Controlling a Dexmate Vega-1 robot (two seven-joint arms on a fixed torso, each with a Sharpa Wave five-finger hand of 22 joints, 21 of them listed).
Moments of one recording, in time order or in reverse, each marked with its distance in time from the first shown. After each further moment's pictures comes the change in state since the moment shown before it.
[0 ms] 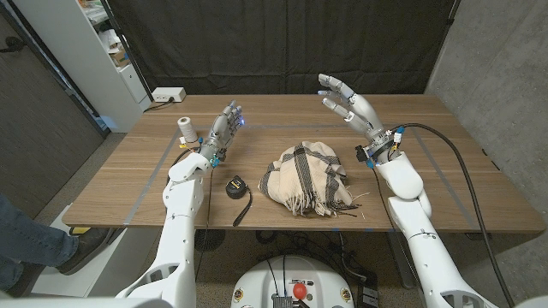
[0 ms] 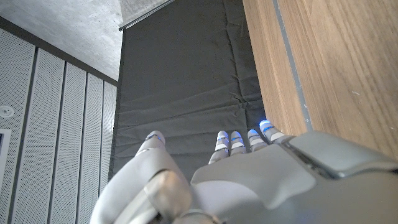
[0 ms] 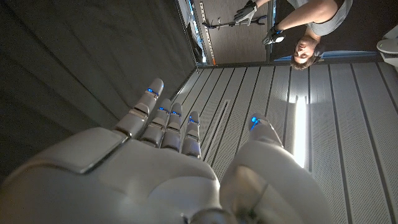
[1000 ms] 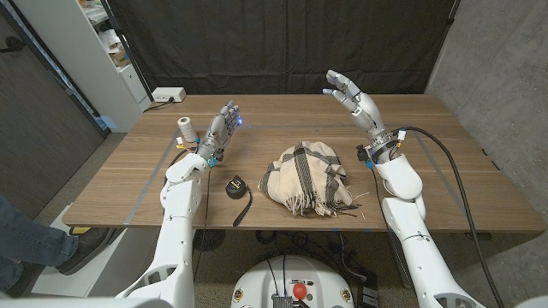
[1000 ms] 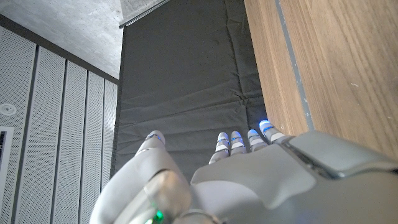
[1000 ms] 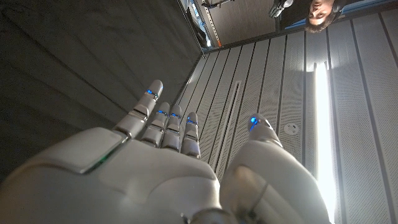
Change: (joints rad) left arm 0.010 0.006 -0.008 -0.017 -0.011 0.003 0.000; left_hand 0.004 -0.004 0.007 0.007 0.008 -0.014 -0.004 0.000 0.000 0.000 0.000 0.005 0.000 0.004 -0.004 0.000 0.000 -0.002 0.006 0.022 0.000; right arm -0.006 0.046 -0.002 0.010 0.182 -0.080 0.100; right_hand 0.000 0.000 0.006 0.005 -0.018 -0.021 0.021 -0.004 -0.002 -0.029 0.001 0.004 0.000 -0.024 0.003 -0.003 0.009 -0.025 -0.003 0.030 0.000
